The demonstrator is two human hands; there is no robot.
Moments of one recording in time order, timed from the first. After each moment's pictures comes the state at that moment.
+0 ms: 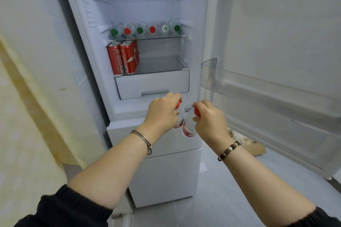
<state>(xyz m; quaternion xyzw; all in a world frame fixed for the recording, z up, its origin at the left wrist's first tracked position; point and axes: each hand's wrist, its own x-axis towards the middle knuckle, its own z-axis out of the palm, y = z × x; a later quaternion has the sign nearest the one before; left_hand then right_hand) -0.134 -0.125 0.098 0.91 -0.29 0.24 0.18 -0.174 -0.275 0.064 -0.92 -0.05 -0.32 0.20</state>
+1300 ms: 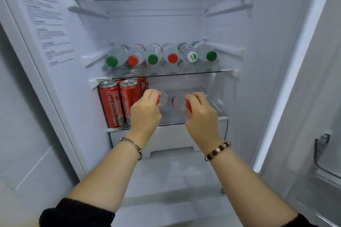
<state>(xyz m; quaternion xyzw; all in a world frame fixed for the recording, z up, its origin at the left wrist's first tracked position) 0.246 -0.071 0.113 0.82 -0.24 0.45 0.24 0.202 -0.227 0.104 -0.81 -0.13 -0.53 0.21</state>
